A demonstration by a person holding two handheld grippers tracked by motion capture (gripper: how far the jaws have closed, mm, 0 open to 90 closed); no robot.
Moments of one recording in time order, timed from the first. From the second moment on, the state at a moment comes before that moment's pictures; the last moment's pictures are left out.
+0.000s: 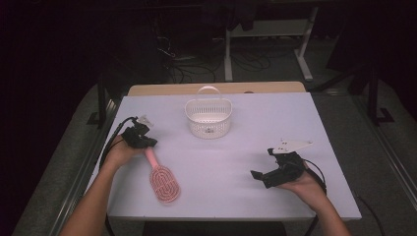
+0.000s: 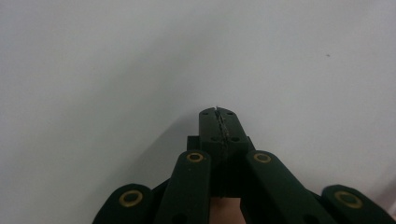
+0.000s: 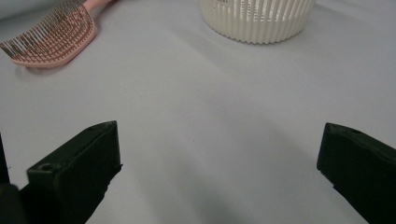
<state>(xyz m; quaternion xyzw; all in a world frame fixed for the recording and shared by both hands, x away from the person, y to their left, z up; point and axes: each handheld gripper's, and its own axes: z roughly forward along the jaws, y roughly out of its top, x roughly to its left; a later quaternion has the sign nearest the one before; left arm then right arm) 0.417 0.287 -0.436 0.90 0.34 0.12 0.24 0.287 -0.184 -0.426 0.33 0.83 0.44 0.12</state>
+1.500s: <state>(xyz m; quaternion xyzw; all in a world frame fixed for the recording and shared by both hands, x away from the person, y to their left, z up) 0.384 0.343 -0.436 0.90 0.36 0.12 0.21 0.289 -0.182 -0.429 0.33 0.83 0.43 0.12</state>
